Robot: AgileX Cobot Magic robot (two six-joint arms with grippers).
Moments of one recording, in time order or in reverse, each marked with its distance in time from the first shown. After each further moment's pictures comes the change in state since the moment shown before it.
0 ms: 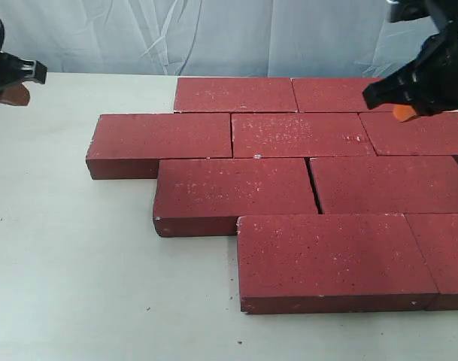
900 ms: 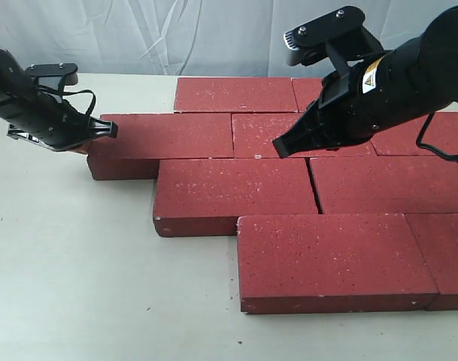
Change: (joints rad) left arm -0.113 0.464 -0.072 -0.073 -0.282 0.004; right arm 0.302 -0.003 0.141 0.008 -0.300 -0.003
